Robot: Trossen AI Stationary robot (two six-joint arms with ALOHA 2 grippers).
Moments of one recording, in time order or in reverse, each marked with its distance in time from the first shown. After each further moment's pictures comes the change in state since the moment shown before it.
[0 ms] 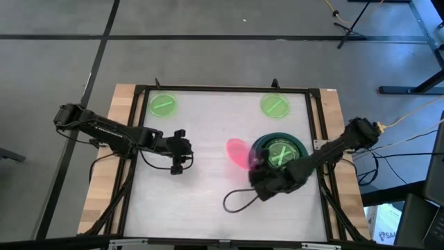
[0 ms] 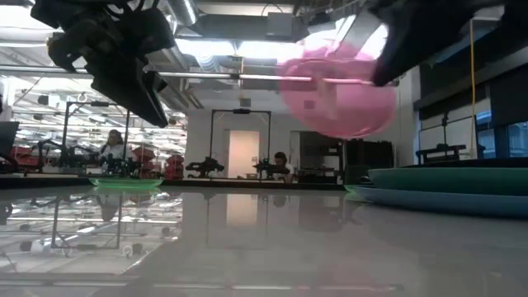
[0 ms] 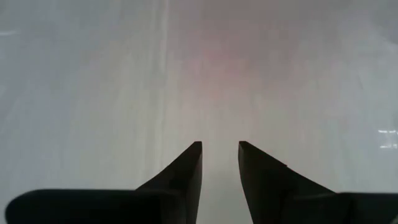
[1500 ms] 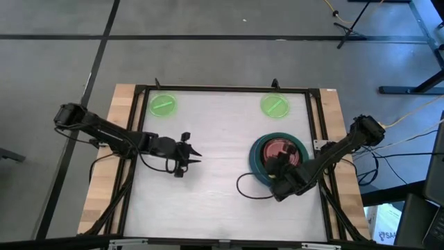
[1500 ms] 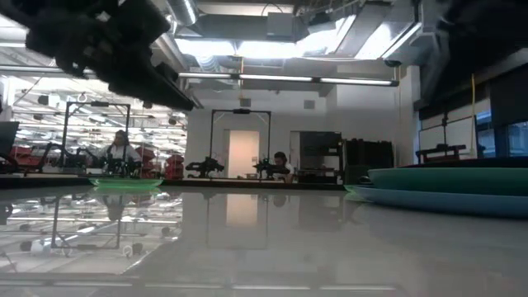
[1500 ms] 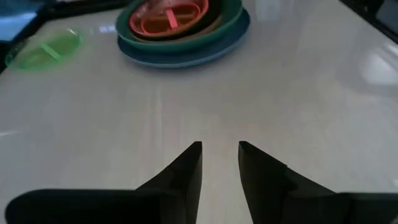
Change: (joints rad) left arm -0.024 0.001 -0.191 0.551 0.015 0.165; right arm 0.077 -0.076 -0.096 -0.351 0.095 0.722
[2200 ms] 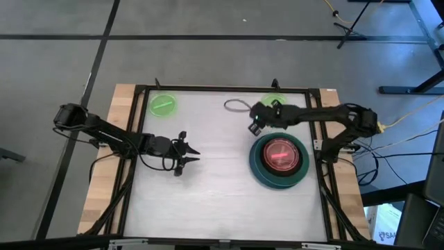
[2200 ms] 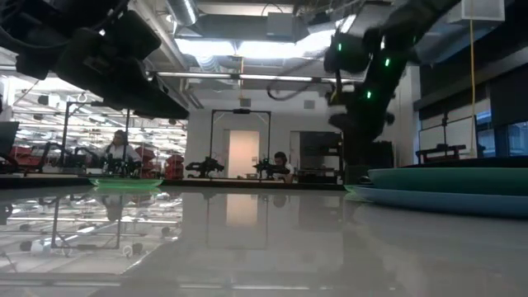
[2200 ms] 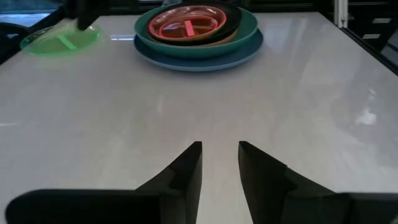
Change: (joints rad) left arm 0.022 0.000 -0.153 0.259 -0.011 -0.109; right arm -0.881 0.006 -0.191 0.650 -0.224 -0.596
